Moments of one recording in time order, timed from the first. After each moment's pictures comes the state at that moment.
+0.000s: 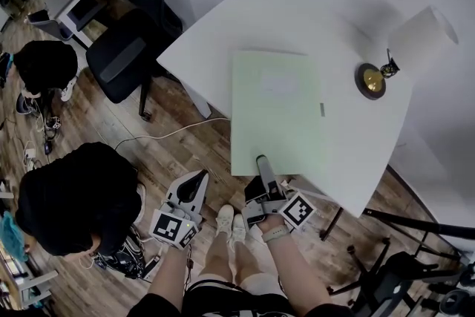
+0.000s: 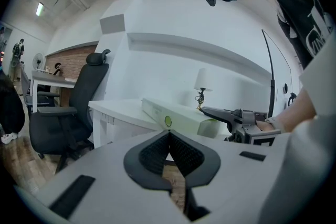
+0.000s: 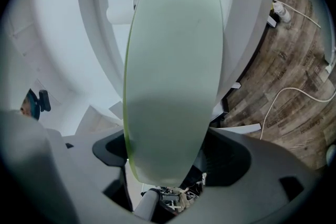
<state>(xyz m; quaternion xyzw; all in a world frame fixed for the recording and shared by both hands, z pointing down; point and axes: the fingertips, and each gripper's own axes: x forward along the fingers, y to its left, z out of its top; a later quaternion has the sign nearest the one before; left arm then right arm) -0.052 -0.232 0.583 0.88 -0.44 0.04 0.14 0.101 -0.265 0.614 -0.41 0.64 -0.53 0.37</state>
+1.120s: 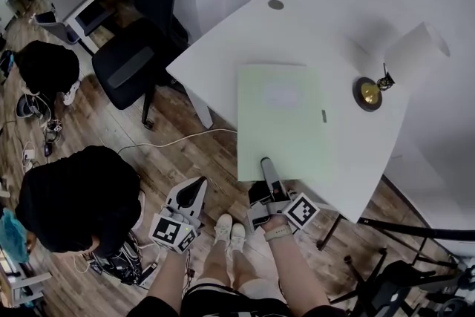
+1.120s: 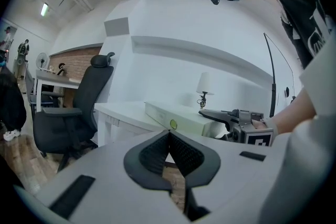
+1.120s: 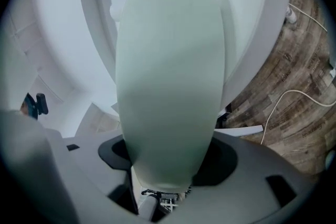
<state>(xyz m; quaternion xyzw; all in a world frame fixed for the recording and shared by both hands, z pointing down) -0.071 -0.222 0.575 0.88 -0.45 0.02 0.13 0.102 -0.269 0.601 -0.41 0.65 -0.53 0.36</state>
